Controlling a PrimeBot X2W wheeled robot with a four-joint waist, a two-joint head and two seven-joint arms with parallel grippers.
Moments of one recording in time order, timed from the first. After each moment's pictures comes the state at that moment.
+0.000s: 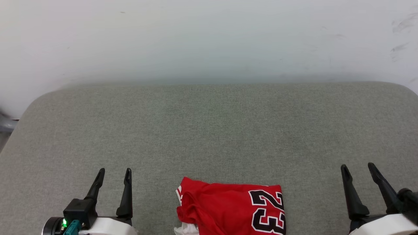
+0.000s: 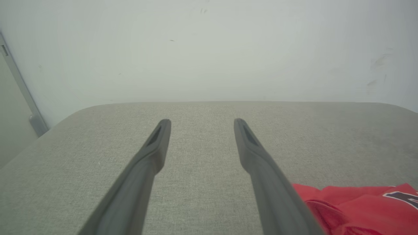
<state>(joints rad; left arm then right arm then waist) 0.05 0.15 -0.03 0.11 -0.19 -0.05 -0.26 0.18 -0.07 -0.09 -0.25 0.16 0.13 0.06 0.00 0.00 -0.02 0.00</state>
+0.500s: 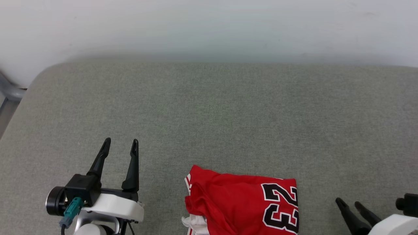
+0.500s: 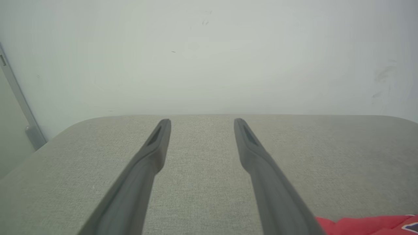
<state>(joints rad) -0.06 0.12 -0.02 0.08 -0.16 -0.09 -0.26 0.17 -0.13 -0.16 -0.07 0.59 0.13 0.41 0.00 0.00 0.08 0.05</state>
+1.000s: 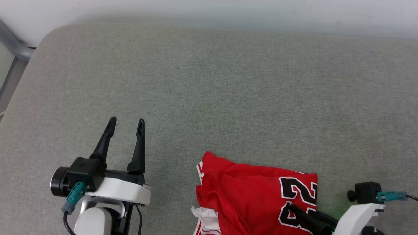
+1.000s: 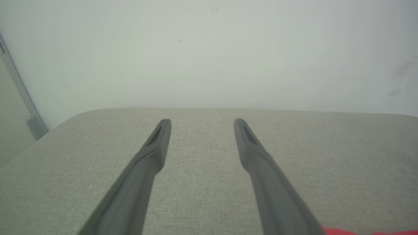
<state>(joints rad) -0.15 0.08 -0.03 0.06 -0.15 -0.12 -0.26 0.09 -0.17 0.07 0.04 0.79 0.13 0.62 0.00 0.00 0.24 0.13</state>
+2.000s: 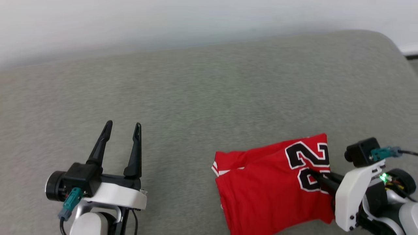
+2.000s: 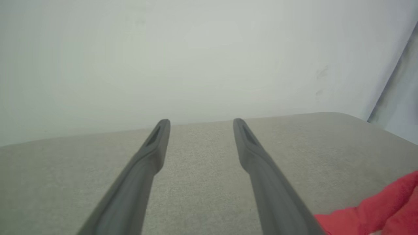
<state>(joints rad) -0.11 0.08 -0.01 0.03 -0.12 -0.13 -0.26 -0.11 -0.40 0.22 -0.12 0.57 0.13 0.65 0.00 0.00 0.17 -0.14</state>
